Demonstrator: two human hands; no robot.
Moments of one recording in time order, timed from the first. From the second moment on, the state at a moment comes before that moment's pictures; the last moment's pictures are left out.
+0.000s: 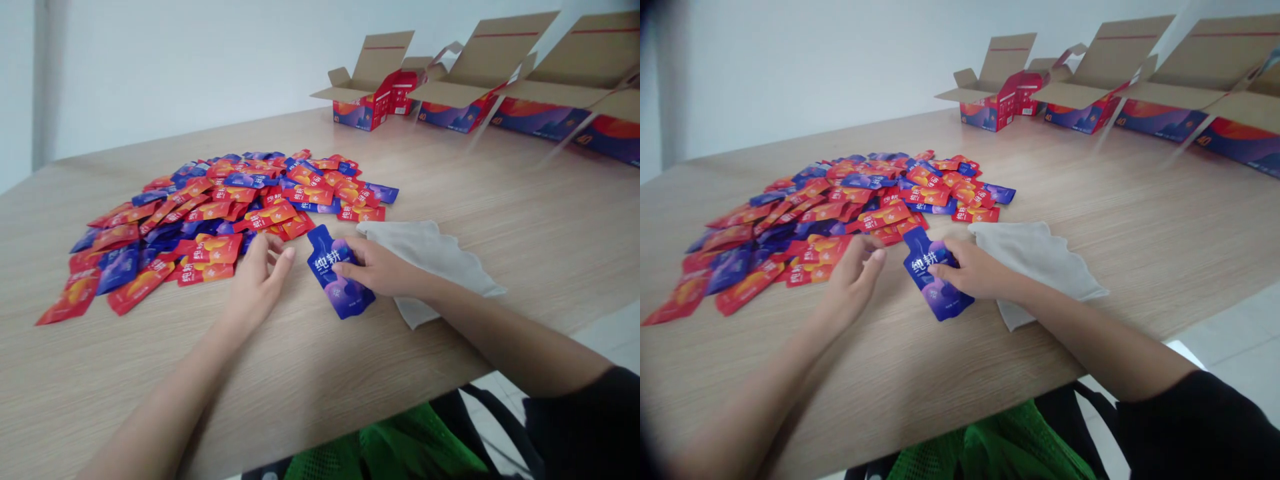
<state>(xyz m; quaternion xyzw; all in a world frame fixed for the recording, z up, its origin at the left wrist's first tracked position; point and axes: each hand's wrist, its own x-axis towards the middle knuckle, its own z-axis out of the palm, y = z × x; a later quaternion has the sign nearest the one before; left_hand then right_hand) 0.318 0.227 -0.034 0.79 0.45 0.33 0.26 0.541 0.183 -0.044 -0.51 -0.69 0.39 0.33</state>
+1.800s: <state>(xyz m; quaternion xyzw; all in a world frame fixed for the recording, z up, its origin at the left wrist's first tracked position) 0.343 0.198 -0.056 0.62 0.32 0.20 0.69 0.530 0.178 -0.049 -0.45 -0.55 0.58 0.39</state>
